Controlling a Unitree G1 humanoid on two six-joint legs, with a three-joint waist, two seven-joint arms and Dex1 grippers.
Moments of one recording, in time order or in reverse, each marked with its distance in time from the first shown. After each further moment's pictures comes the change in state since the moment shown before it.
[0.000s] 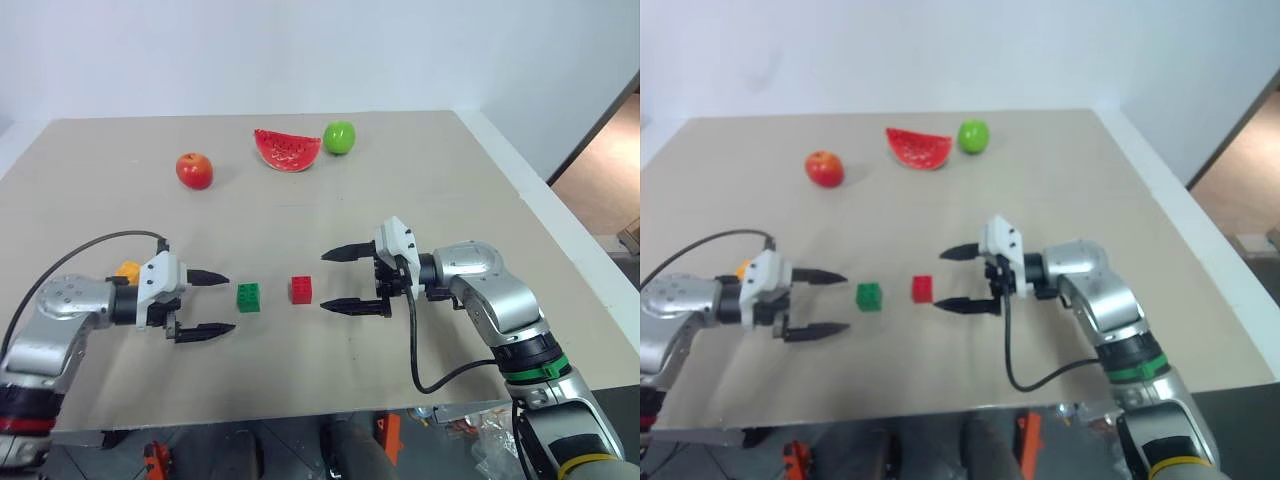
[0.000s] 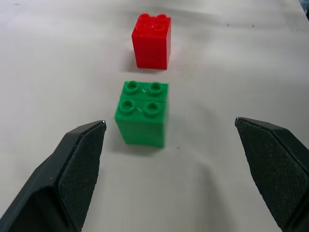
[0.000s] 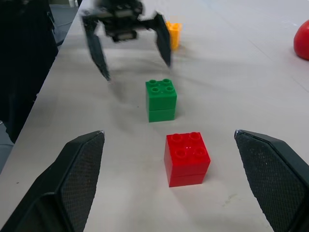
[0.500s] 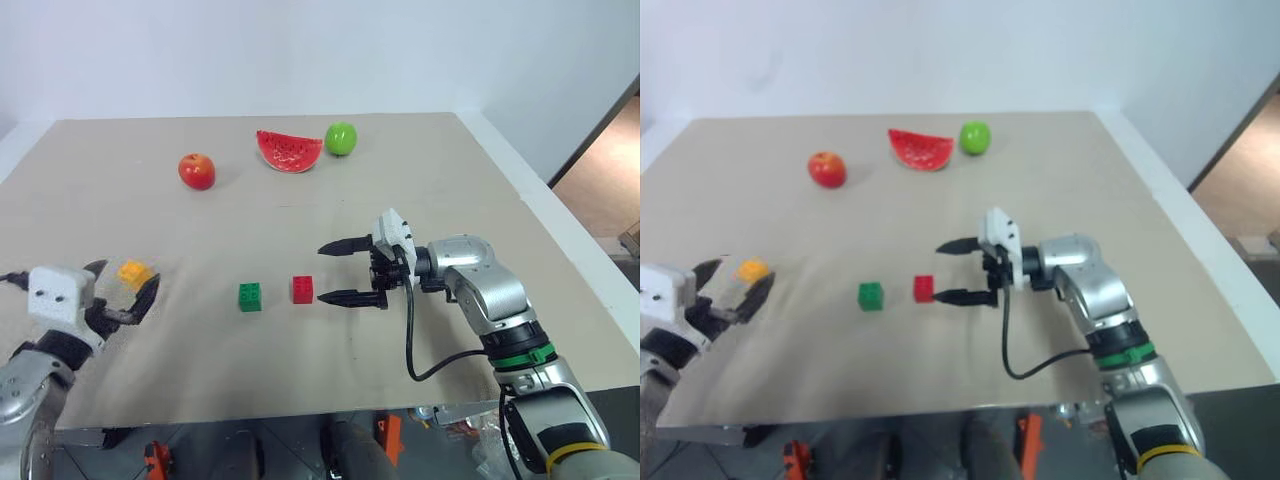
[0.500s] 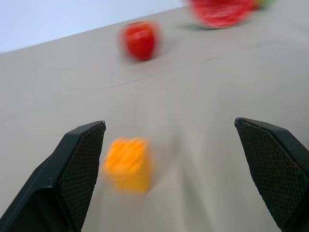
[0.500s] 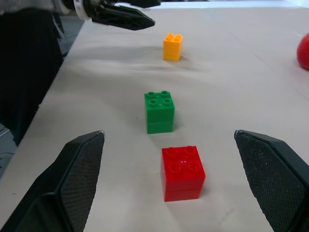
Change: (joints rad) left arm 0.346 -0.418 0.348 -0.381 0.071 0.158 0.795; right arm -0.048 0.041 -0.004 0.096 0.000 -0.033 0.057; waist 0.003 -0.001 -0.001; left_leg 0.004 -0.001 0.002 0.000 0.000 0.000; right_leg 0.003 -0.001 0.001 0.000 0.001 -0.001
